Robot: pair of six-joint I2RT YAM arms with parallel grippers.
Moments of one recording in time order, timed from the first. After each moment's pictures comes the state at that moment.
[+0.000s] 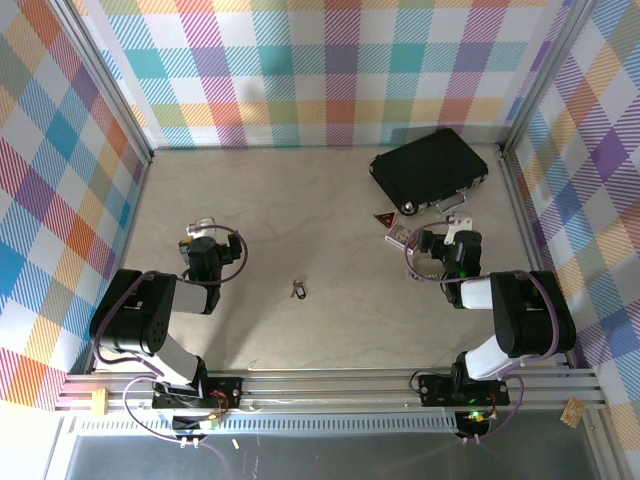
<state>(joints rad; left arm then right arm) -0.11 1.58 0.37 0.83 -0.31 -0.12 0.04 1.54 0.38 0.79 0.07 0.07</state>
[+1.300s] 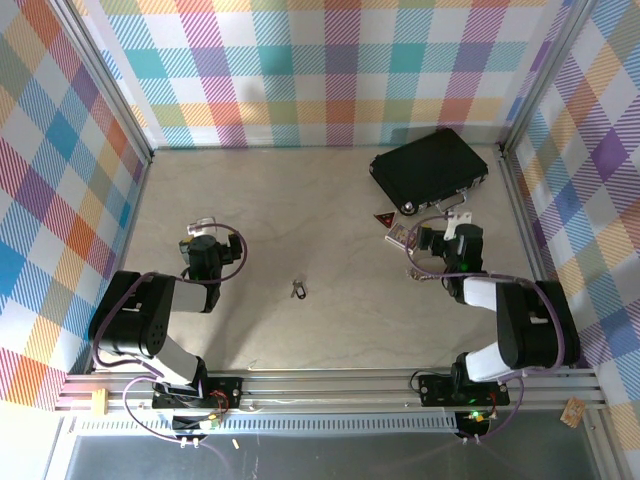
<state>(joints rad) -0.11 1.55 0.40 0.73 -0.30 -0.12 0.05 1.42 0.46 0.56 0.04 0.05</state>
